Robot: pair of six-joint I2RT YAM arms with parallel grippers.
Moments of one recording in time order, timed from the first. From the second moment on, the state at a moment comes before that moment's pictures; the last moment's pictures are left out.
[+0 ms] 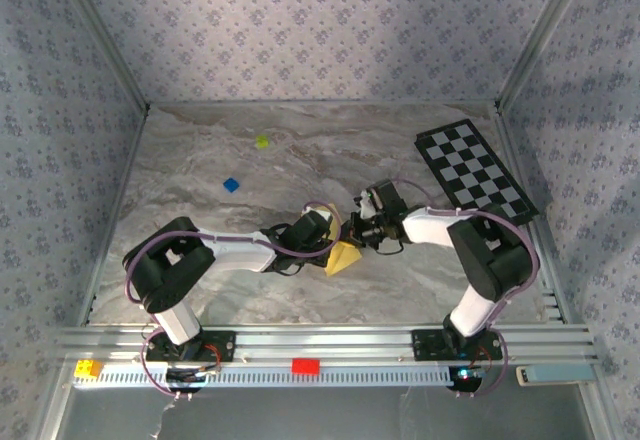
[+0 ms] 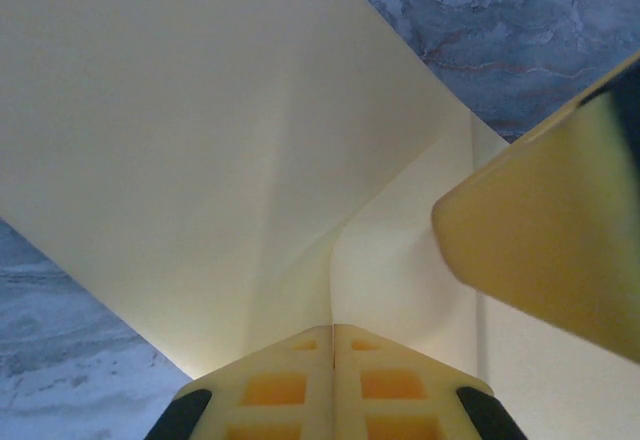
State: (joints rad) left arm -0.97 1.69 0.78 0.00 -0.06 -0.62; right arm 0.52 1.69 0.74 -0.01 -0.64 0.80
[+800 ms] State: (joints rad) left arm -0.97 1.47 0.80 -0.20 -0.09 -0.78; right arm 0.52 1.71 0.67 0.07 -0.62 0.85
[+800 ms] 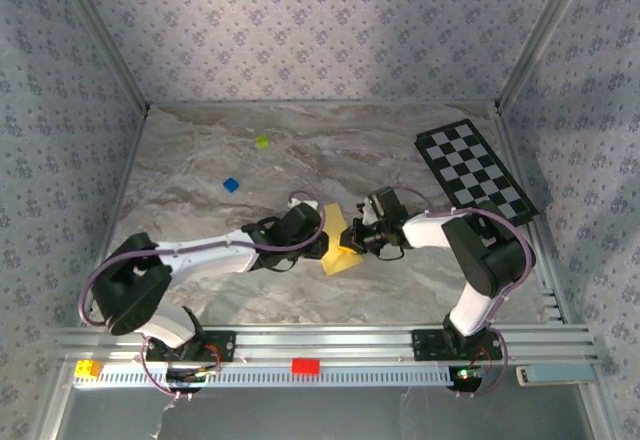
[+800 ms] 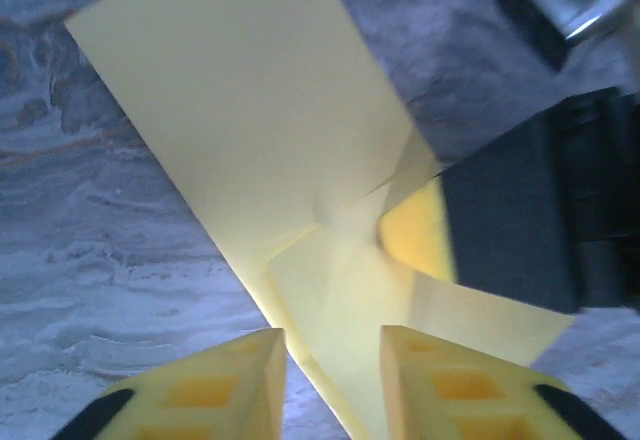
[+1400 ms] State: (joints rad) left arm -0.97 1.59 0.81 -0.11 0.09 -0.91; right arm 0.54 1.68 0.62 0.15 -0.57 0.94
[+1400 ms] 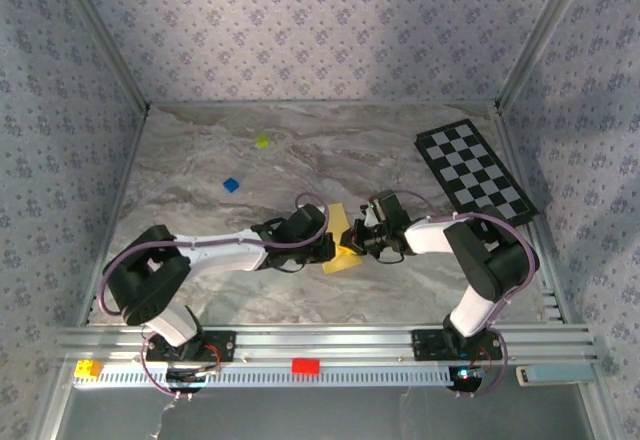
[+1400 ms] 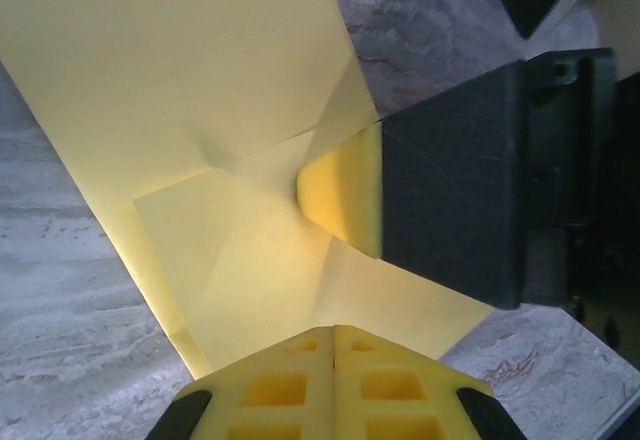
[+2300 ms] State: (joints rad) left arm -0.97 1.70 0.78 0.01 0.14 -1.02; right arm 0.54 1.68 0.61 0.17 -0.58 0.94
